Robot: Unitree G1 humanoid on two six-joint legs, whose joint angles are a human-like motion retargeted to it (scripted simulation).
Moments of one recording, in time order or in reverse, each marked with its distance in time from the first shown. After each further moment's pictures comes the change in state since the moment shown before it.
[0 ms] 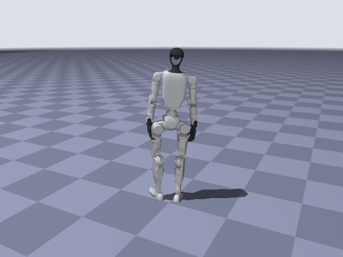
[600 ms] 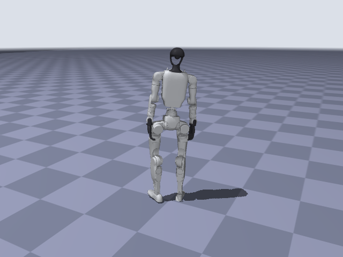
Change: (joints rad) left arm -0.001 -0.005 -0.024 0.005 0.025 0.032 0.025; right arm -0.028 0.001 0.003 -0.081 -0.020 0.017 0.031; waist 0.038 -0.010 0.016; left_leg -0.025 0.020 -0.030 0.117 0.022 -0.055; right_leg -0.032 -0.056 0.002 -0.014 0.039 0.033
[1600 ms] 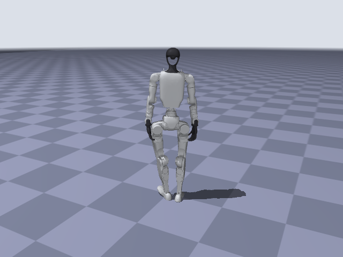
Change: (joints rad) left arm -0.013 0.034 0.078 -0.002 -0.041 -0.044 -0.042; right arm 0.031 -0.006 -0.001 0.061 0.030 -0.045 -0.062; waist -0.028 -0.032 0.017; left_leg 0.057 -0.116 0.050 -0.123 -0.123 0.119; right_leg 0.004 0.067 0.105 0.047 -0.029 -0.019
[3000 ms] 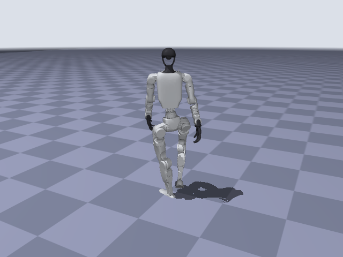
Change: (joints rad) left arm -0.363 0.018 -0.032 -0.186 -0.210 -0.078 0.086; right arm 0.098 -0.050 -0.083 0.100 0.047 -0.020 -0.062; waist -0.124 0.098 0.111; left_leg 0.026 0.131 0.006 -0.006 0.041 0.016; right_leg -0.493 -0.051 -0.014 1.033 0.043 -0.111
